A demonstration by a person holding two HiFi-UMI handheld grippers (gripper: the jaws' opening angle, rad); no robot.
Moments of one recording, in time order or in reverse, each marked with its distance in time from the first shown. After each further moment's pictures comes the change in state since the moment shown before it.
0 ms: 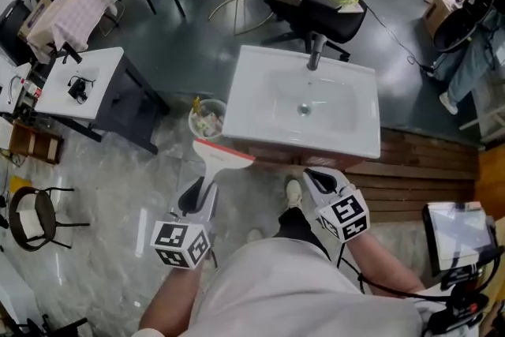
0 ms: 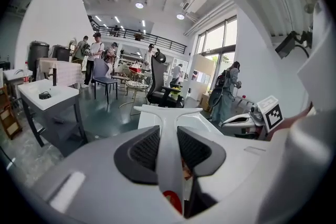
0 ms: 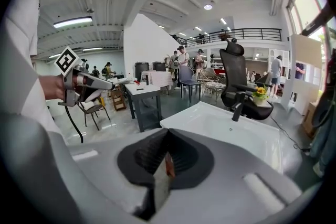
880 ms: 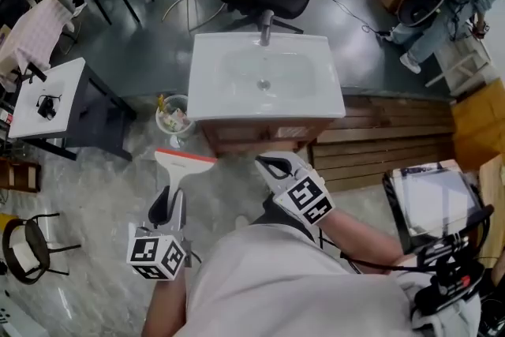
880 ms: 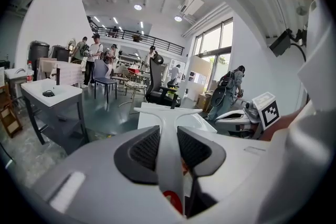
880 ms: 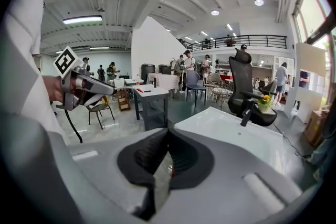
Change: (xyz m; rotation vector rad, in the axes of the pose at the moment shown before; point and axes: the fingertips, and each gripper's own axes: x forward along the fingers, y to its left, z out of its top) left arm -0.074 -0.011 -0.029 0.006 -0.013 -0.022; right arm -0.023 0.083 0.011 -0.061 -0.036 0.028
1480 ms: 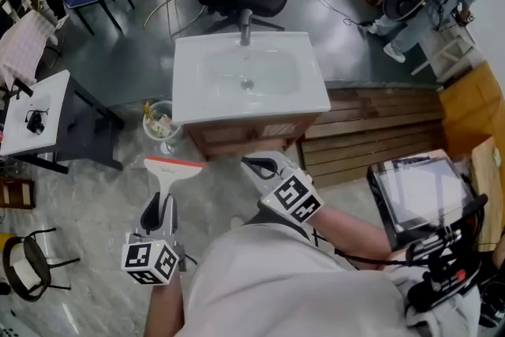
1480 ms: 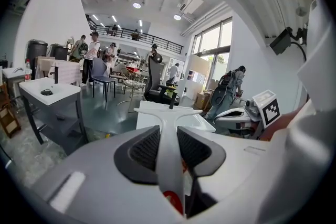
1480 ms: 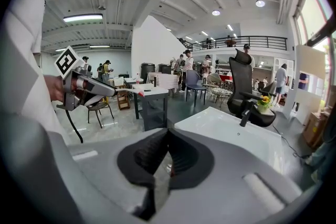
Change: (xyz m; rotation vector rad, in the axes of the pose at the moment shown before) left arm 0.002 -0.002 -0.007 0.002 0.013 -0.018; right arm -0.004 0.004 -0.002 -0.011 0.004 -0.010
